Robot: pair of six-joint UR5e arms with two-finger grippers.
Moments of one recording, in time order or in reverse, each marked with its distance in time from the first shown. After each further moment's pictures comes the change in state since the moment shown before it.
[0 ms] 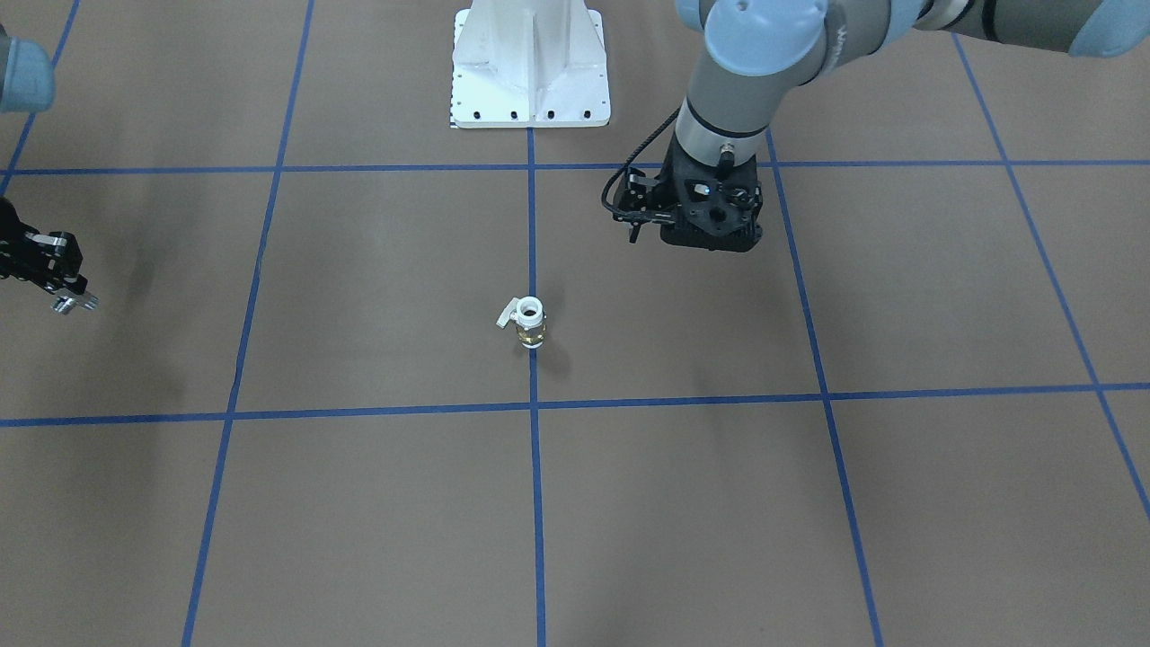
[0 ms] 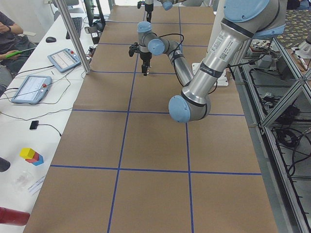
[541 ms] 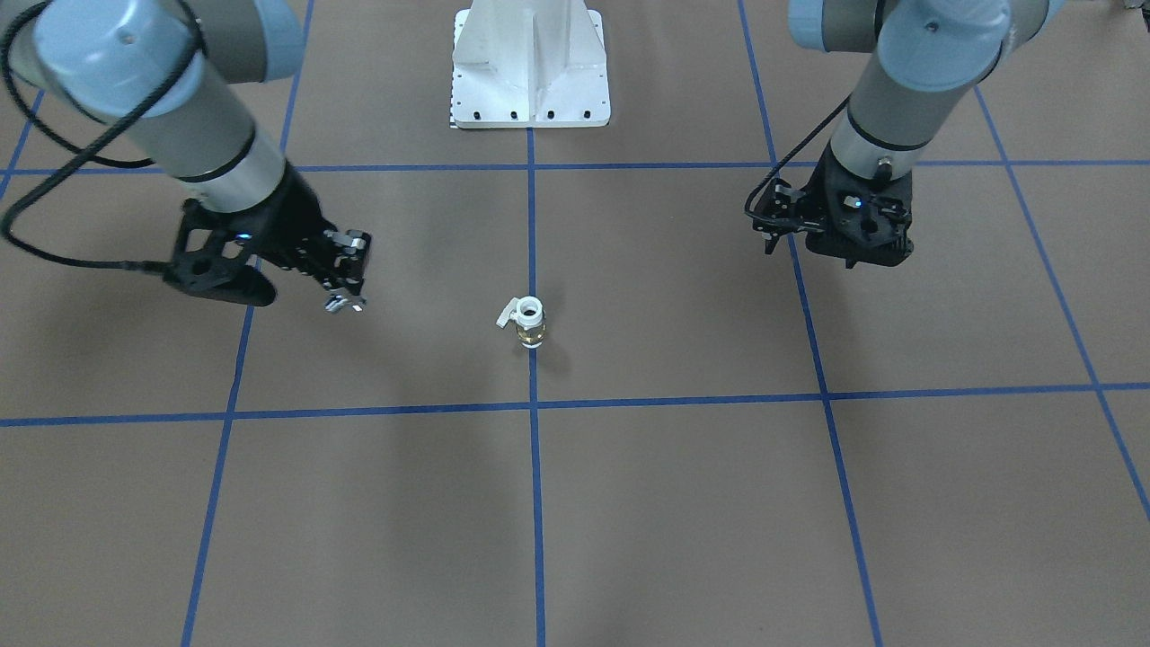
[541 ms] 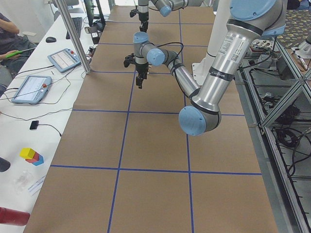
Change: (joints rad) left arm -0.108 0.159 -0.042 0.000 -0.001 0.247; right arm -0.217 0.450 -0.079 -0.178 -0.064 0.393
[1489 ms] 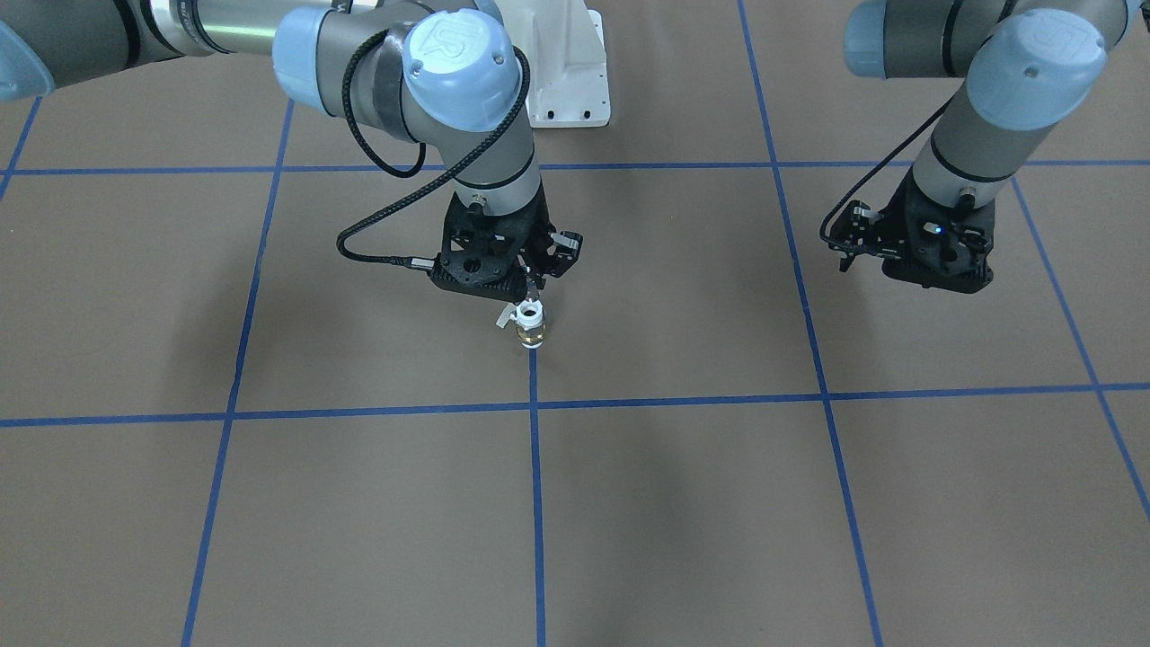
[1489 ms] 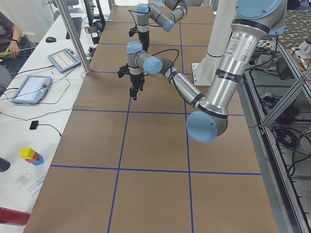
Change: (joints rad) left arm -0.062 0.054 0.040 0.000 -0.003 0.139; right arm -0.170 0.278 -0.264 -0.003 -0.111 0.115
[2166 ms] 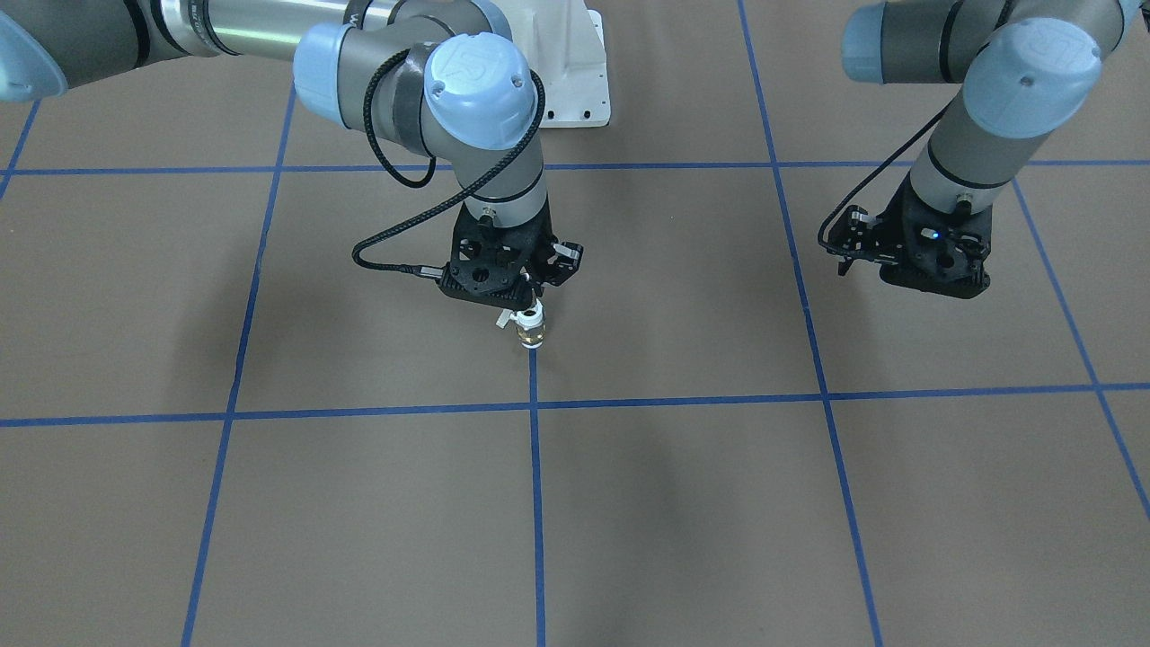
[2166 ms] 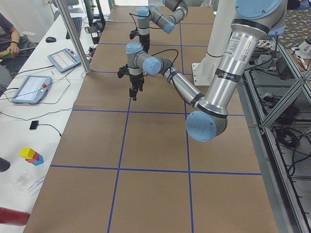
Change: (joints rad) left arm 0.001 -0.005 0.010 -0.003 0.000 -0.002; right arm -0.015 0.004 -0.033 0.001 -0.029 -0.001
